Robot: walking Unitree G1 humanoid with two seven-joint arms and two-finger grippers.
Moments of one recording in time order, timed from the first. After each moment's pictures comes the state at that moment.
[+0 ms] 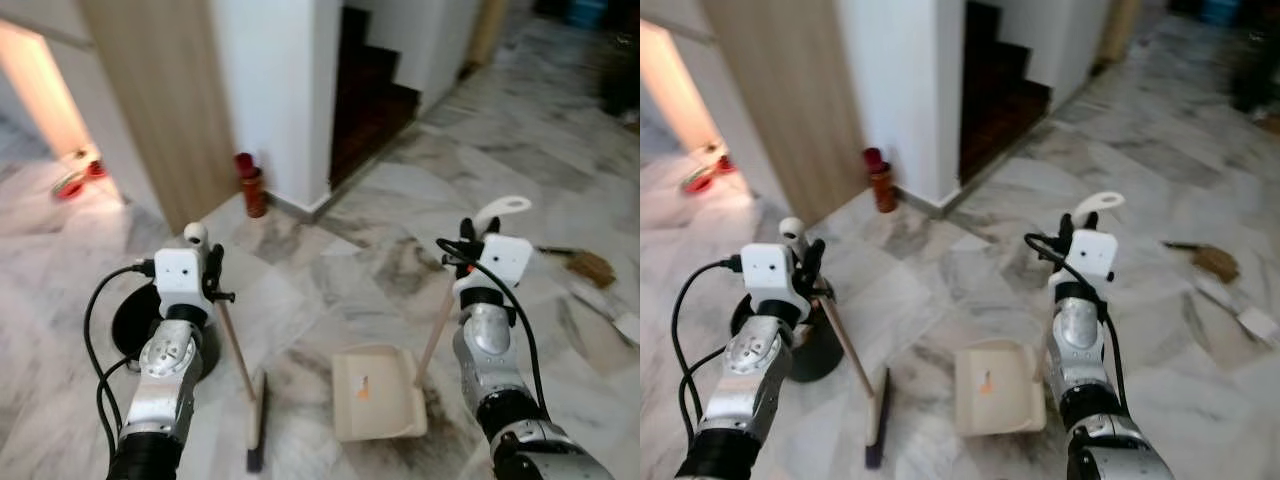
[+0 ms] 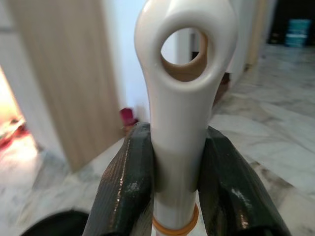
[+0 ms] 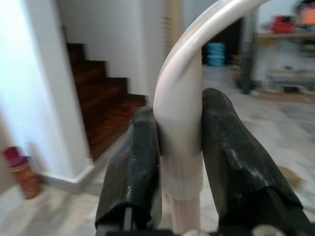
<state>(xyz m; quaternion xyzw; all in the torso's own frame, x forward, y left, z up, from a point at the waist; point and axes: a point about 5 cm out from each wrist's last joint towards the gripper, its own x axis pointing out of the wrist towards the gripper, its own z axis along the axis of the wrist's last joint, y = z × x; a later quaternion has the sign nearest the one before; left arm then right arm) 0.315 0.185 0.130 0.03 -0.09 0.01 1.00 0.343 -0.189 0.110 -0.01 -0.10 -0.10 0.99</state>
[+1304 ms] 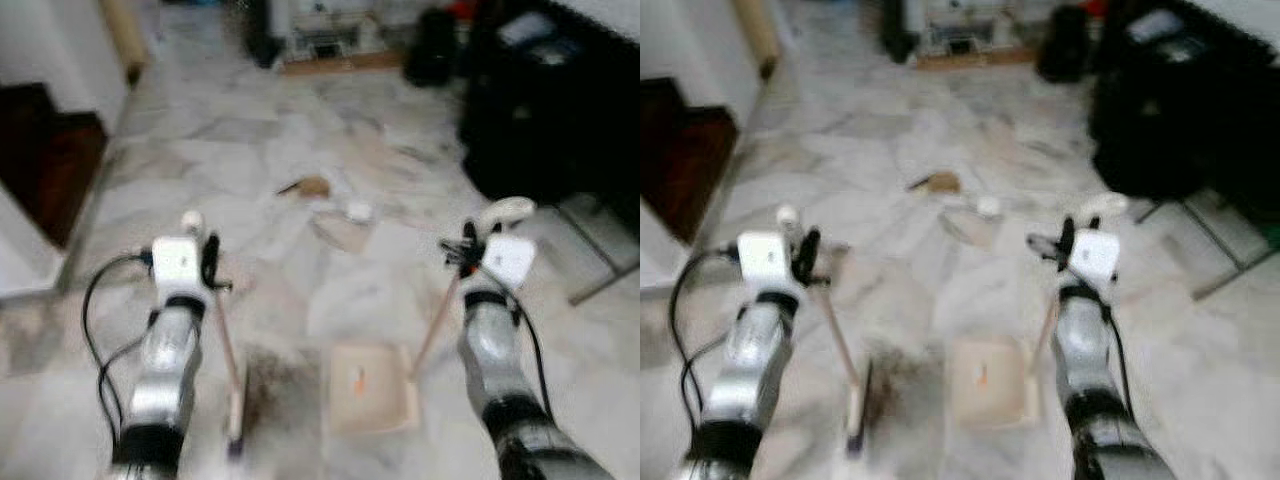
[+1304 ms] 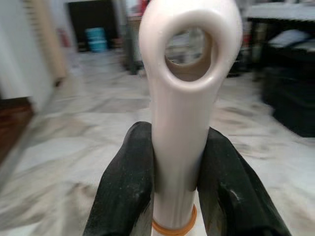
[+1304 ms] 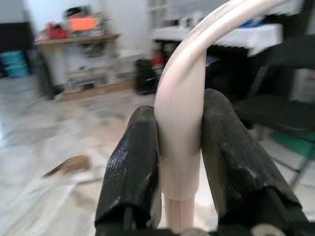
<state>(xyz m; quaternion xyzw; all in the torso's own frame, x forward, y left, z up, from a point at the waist) 0.320 0.173 0.128 0.03 -0.09 0.00 1.00 0.339 -0.204 0.107 -0.01 -0.09 -0.13 0.99</state>
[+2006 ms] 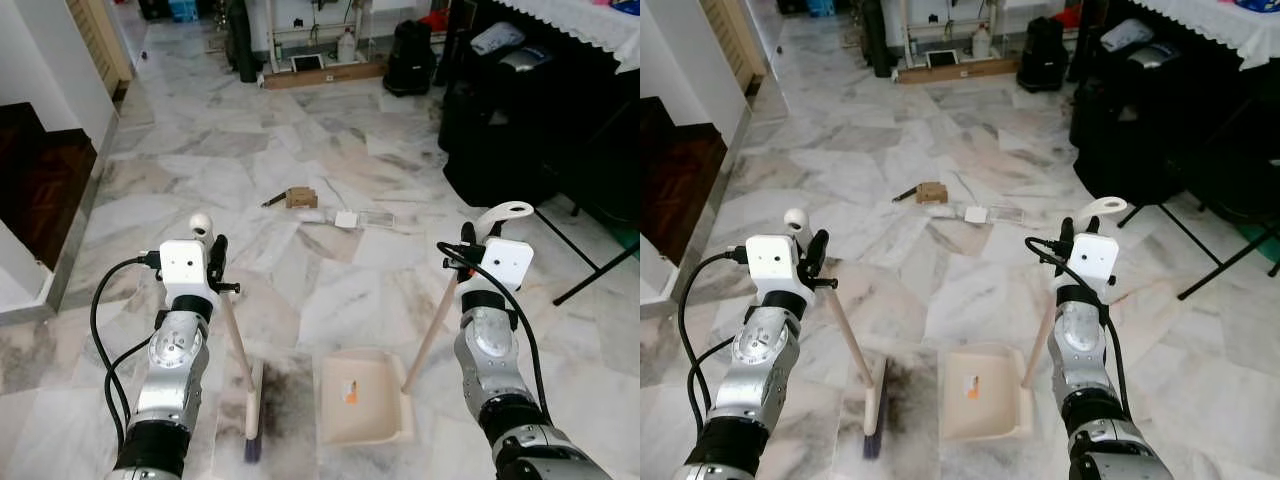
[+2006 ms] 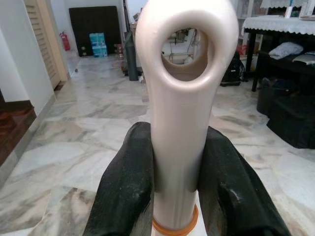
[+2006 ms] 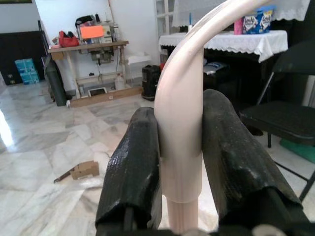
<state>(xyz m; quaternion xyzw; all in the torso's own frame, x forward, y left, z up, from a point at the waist) 0.321 0.173 0.128 0.01 -0.09 0.00 1.00 0.340 -0.195 0.107 -0.01 -0.10 -0.12 0.99</state>
